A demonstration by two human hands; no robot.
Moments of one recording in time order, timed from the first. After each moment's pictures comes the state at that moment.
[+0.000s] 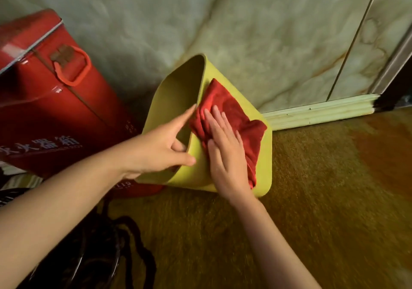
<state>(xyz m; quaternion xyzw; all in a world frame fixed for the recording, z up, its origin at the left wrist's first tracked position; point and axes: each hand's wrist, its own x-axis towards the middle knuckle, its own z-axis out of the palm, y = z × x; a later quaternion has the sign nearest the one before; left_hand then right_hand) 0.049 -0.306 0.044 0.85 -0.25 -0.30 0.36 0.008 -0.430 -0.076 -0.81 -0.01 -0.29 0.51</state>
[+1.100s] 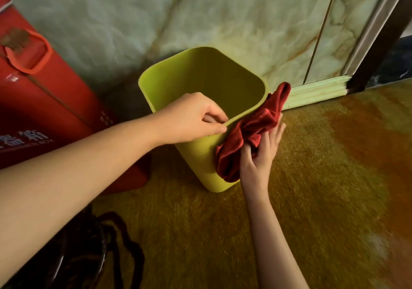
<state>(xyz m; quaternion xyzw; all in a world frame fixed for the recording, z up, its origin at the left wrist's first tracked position) 0.049 -0.385 0.031 0.86 -0.42 -0.17 0.21 -0.038 -0.475 -0.118 -0.69 0.23 -0.39 0.57</state>
